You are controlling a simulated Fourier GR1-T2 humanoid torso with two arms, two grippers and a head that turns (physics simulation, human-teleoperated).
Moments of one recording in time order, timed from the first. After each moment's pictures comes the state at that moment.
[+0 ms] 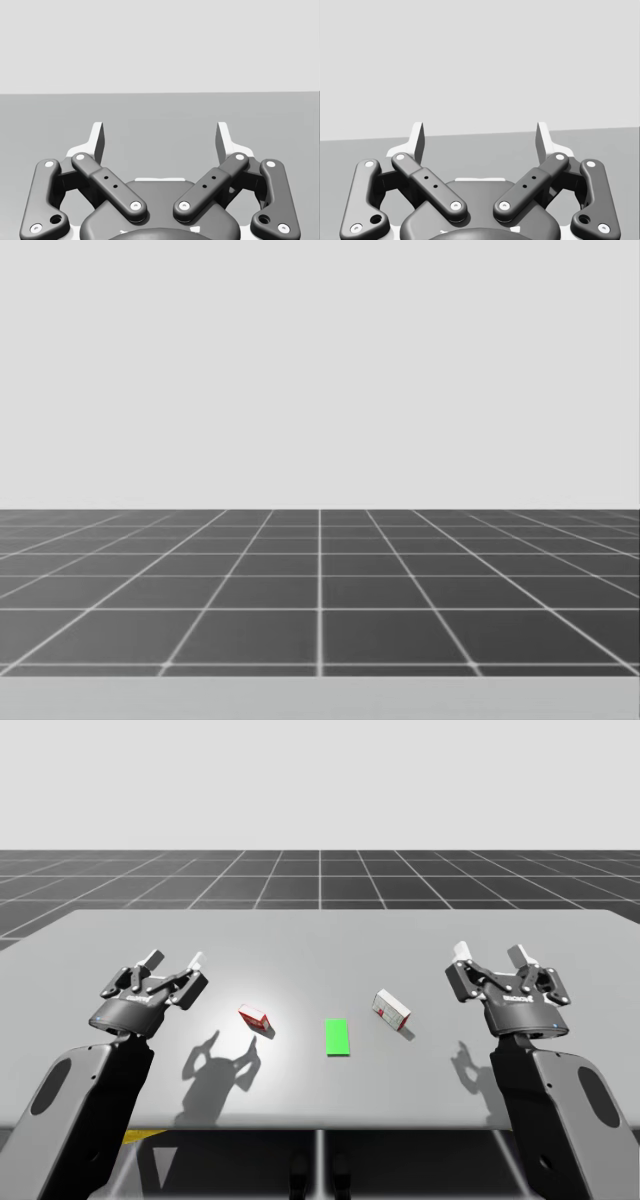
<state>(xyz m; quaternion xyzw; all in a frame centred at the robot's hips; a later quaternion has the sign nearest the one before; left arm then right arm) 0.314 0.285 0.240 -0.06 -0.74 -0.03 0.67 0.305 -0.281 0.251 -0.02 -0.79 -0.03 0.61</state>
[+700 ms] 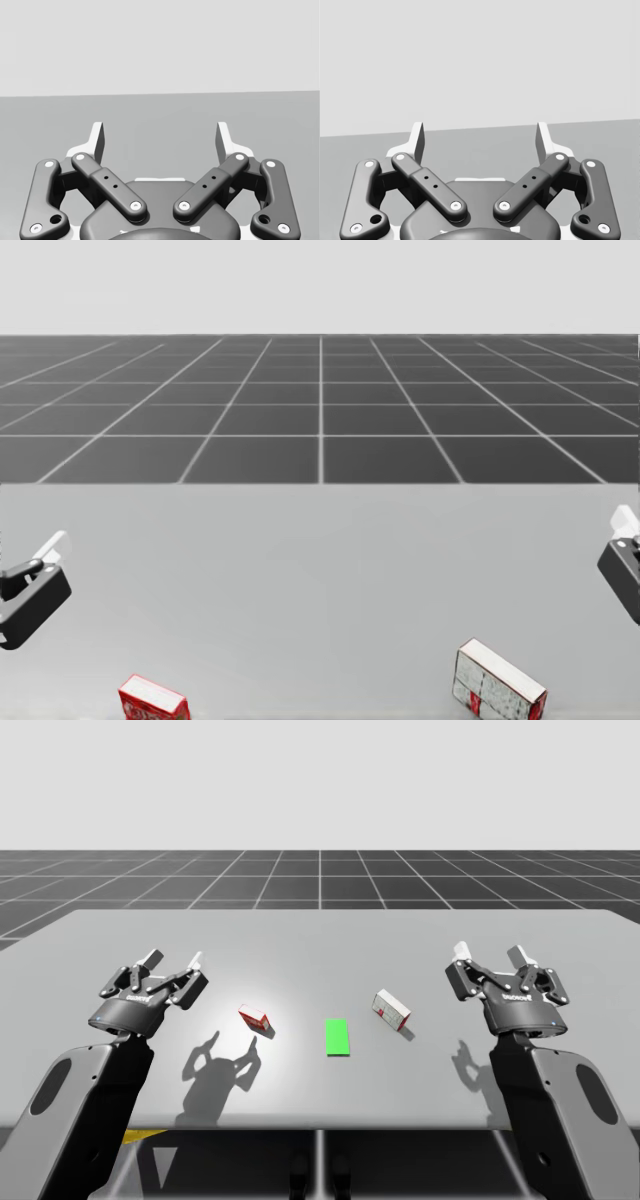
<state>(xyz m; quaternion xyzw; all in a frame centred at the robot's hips) 0.314 0.285 0.241 -0.06 -0.74 -0.03 0.67 0.307 -0.282 0.251 -0.03 -0.78 -0.04 0.62</state>
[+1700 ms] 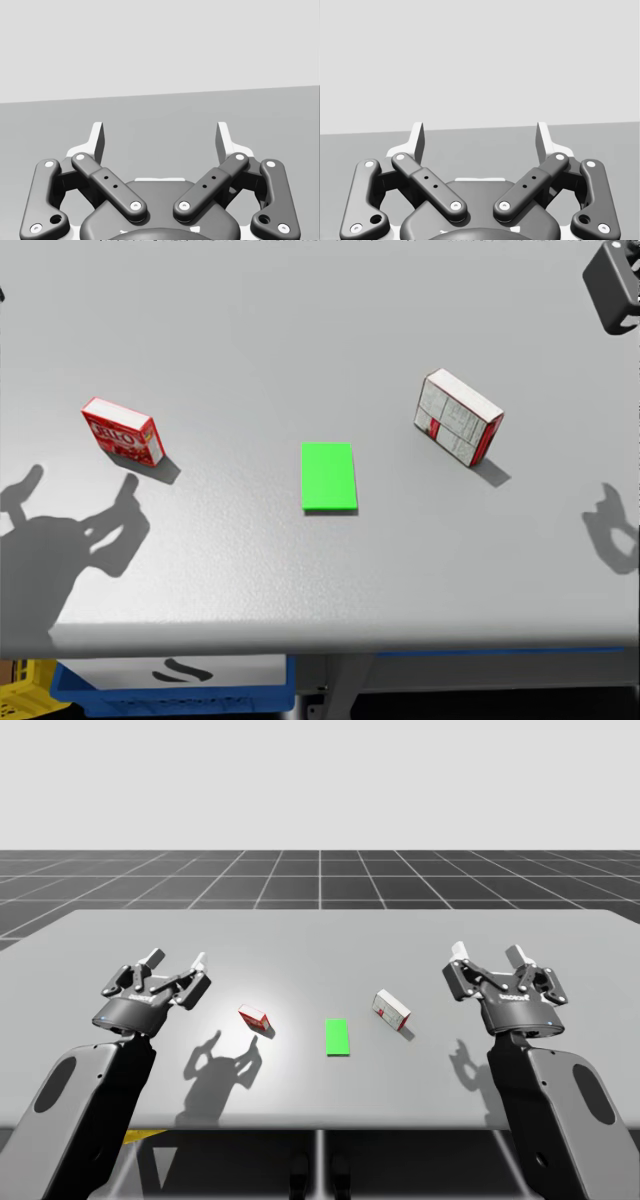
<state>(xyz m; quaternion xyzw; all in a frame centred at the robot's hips) 0.315 0.282 0.240 -0.04 -0.74 -0.04 0.66 0.307 -0.277 0.251 -0.04 -0.78 -0.03 0.62</state>
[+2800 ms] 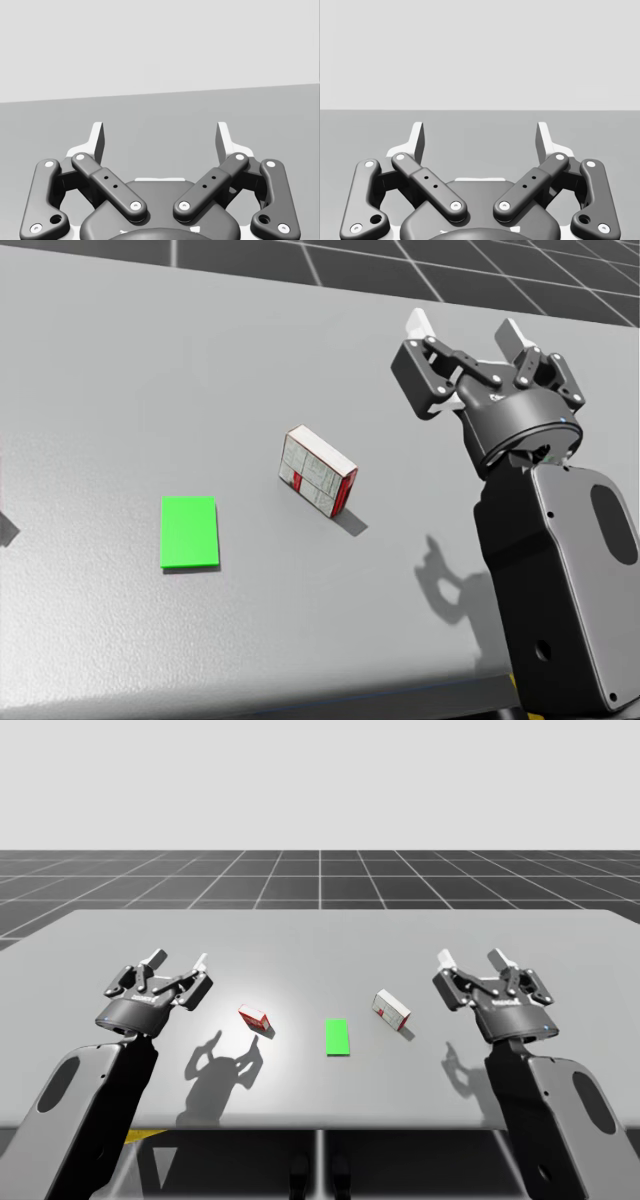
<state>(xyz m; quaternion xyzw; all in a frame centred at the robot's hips) 0.316 0.280 0.238 -0.04 -0.74 -0.05 0.67 0.300 -0.269 0.250 0.01 -0.76 0.01 0.65</state>
